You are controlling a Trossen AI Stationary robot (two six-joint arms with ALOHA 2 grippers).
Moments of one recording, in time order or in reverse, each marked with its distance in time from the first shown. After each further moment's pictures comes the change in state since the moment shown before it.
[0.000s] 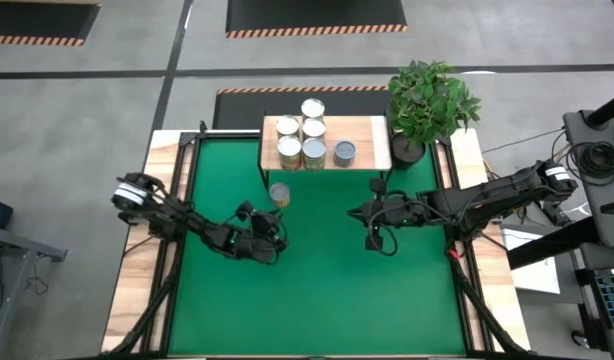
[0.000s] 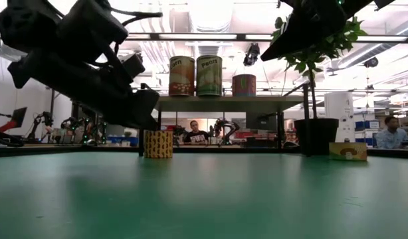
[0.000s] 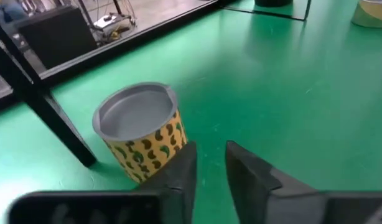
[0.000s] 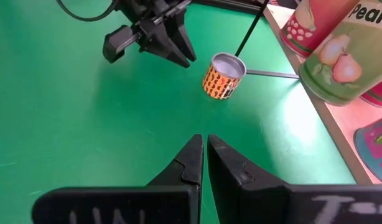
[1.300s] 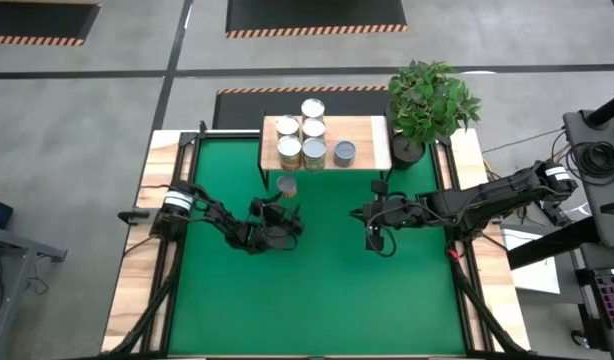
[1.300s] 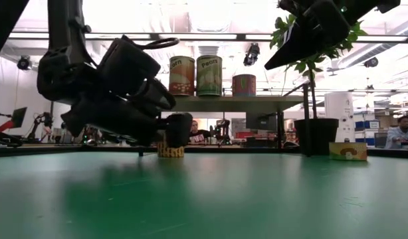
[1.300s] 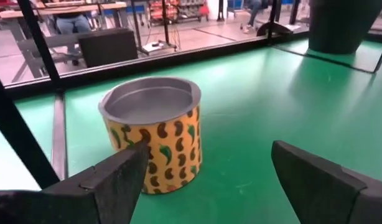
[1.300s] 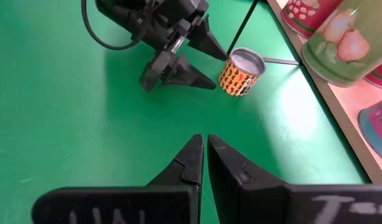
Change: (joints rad) left arm 0.141 0.360 0.082 0.564 -0.145 0.130; right arm 0.000 0.000 -0.031 -0.007 0.015 0.019
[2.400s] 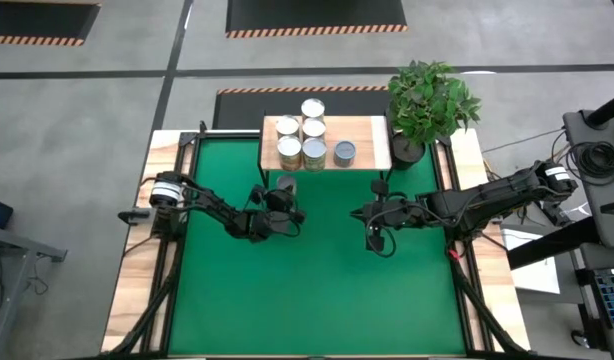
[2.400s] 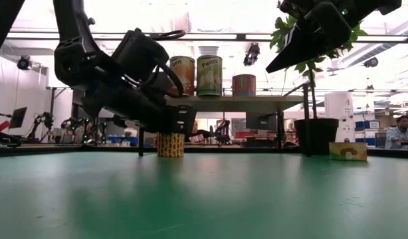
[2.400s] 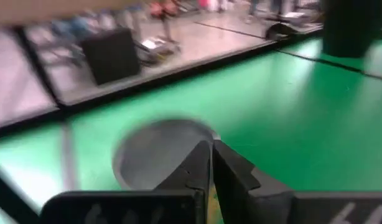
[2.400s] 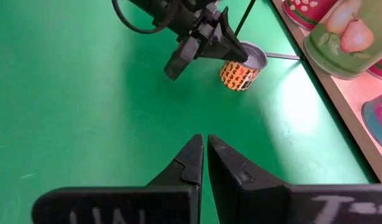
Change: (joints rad) left arm 0.103 -0.112 0.015 -0.125 0.102 0.087; right arm 0.000 0.000 -0.012 0.000 0.001 0.013
